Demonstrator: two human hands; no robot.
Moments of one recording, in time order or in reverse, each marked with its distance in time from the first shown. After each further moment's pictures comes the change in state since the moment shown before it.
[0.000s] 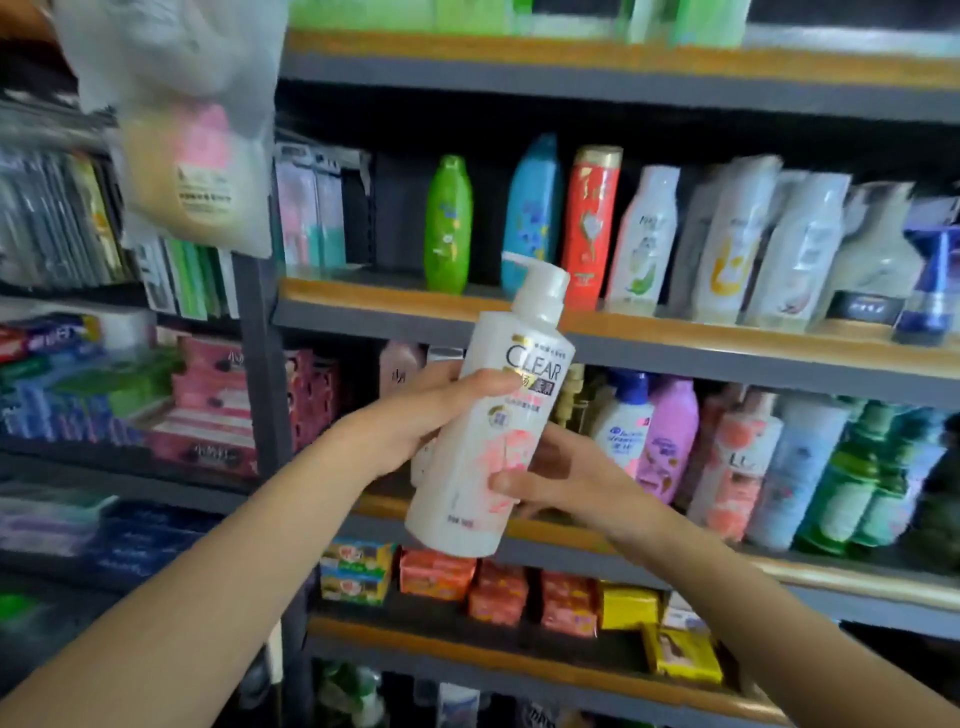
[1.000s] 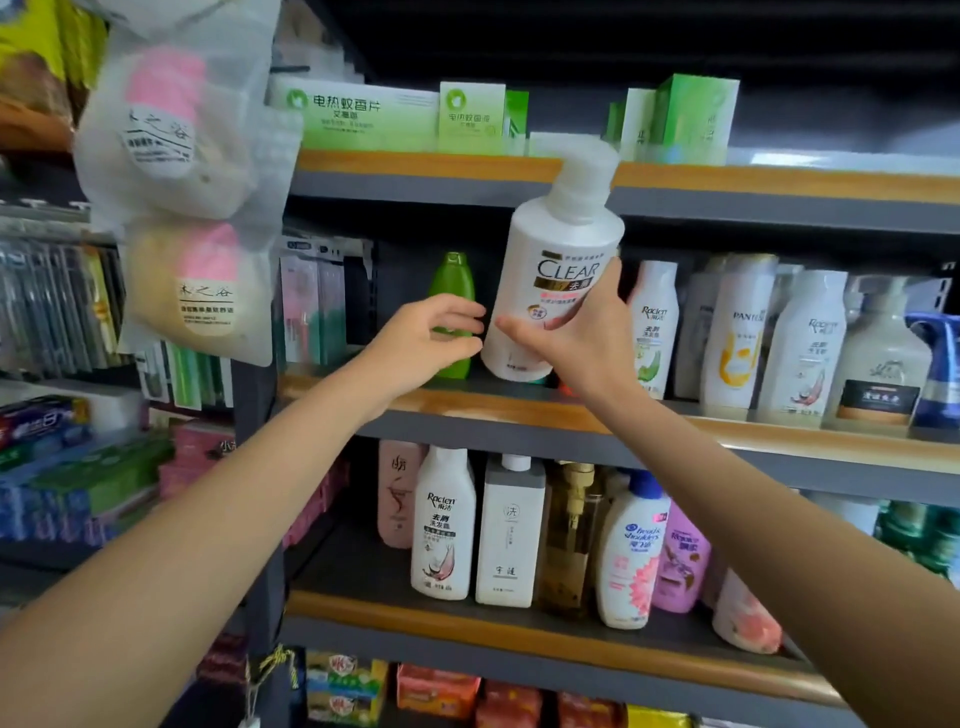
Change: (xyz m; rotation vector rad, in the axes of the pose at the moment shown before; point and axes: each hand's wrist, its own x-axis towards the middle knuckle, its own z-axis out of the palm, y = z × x) left_hand 0.072 0.080 -0.064 0.347 0.246 0.362; right_hand 0.128 -0.108 -0.060 -0.365 0.771 -0.523
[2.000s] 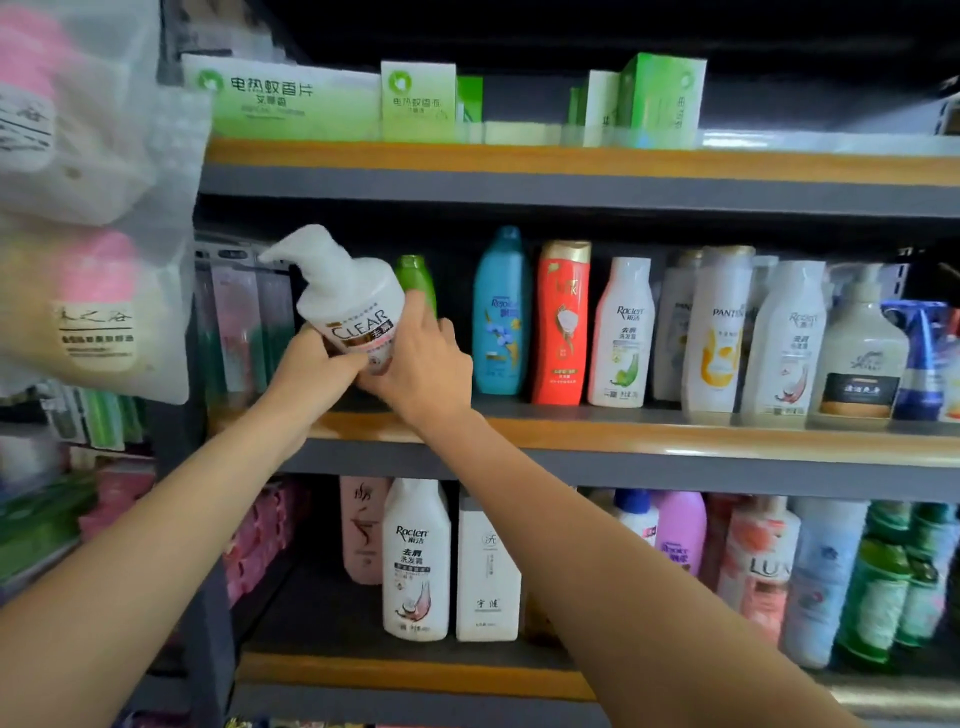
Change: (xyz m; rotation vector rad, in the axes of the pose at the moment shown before) left_hand 0.039 -0.062 -0.019 -0.034 0.334 -0.194; right_hand 0.008 0.002 0.117 -0.385 -0.220 -0.098
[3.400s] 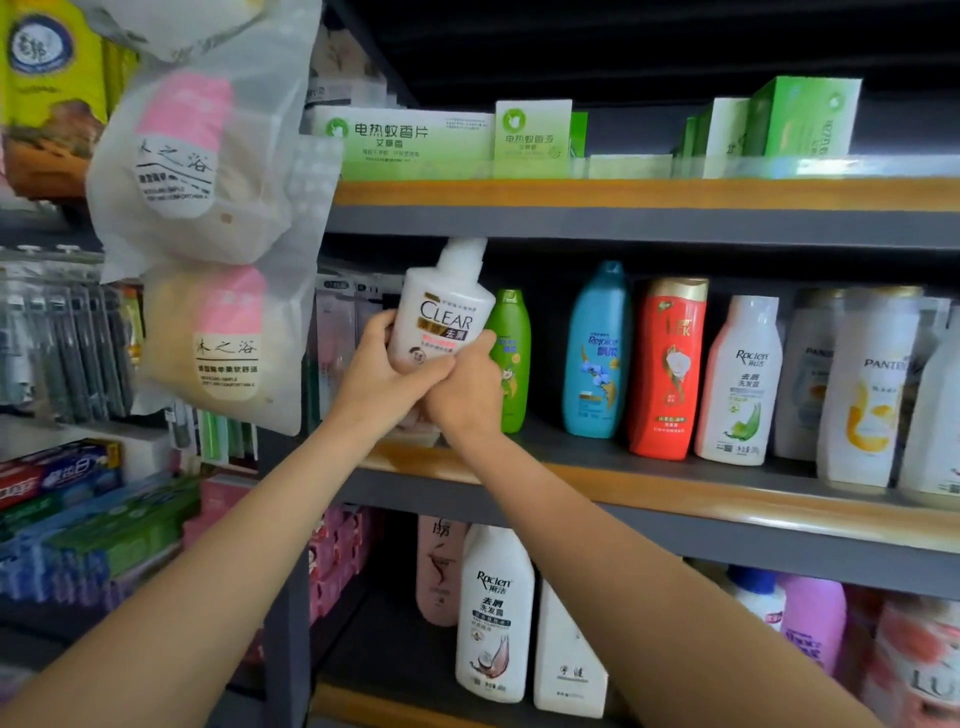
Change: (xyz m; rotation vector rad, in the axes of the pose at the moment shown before) left_hand 0.014 -0.001 -0.026 0.006 0.104 0.197; right_hand 0.028 -0.038 0.037 0.555 -0.008 0.324
